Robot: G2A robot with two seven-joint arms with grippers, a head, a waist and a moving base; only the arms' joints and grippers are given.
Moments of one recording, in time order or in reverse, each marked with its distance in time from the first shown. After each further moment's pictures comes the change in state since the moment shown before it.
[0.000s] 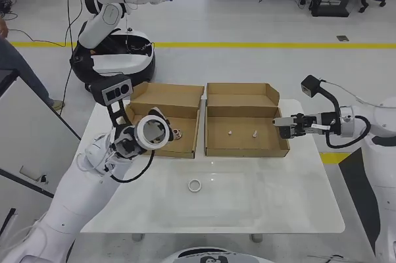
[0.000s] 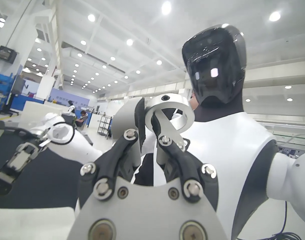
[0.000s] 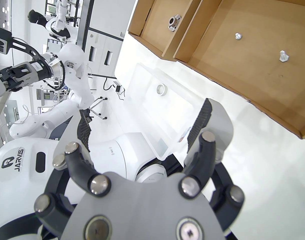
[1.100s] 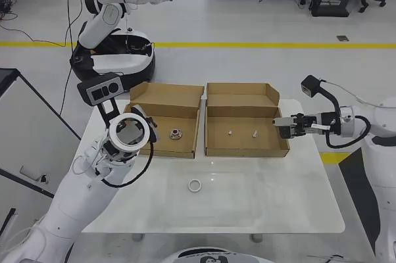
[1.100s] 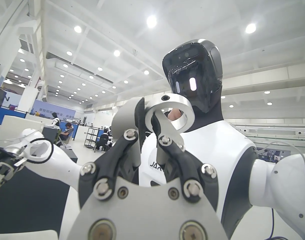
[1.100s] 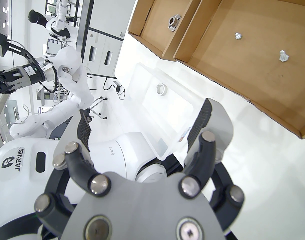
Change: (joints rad) left arm 0.014 0.005 -0.002 -0.069 -0.135 -0.017 0.017; right arm 0.000 0.000 0.000 0.000 0.000 0.000 0.000
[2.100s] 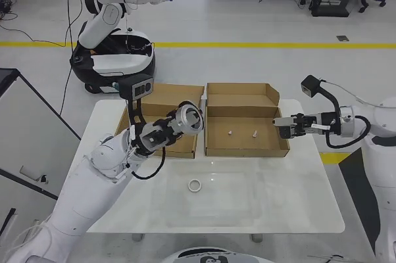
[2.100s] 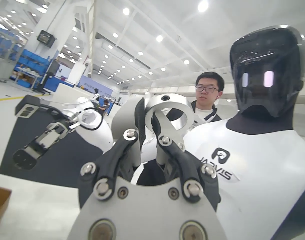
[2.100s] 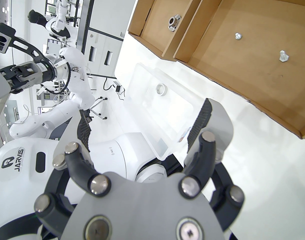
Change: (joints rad) left arm -0.012 -0.041 0.019 0.042 0.488 0.244 0.236; right arm 0.000 0.000 0.000 0.000 0.000 0.000 0.000
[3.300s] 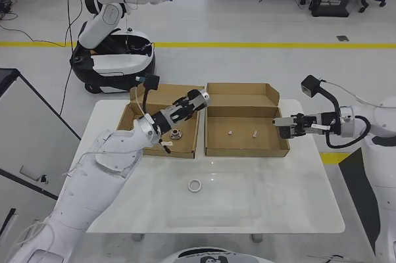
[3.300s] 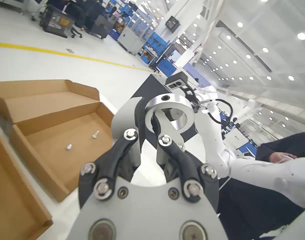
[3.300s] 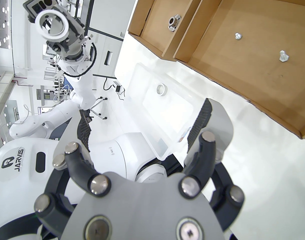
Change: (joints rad) left arm -0.035 -0.032 -0.009 0.098 0.499 0.588 0.164; right arm 0.000 0.000 0.000 0.000 0.000 0.000 0.000
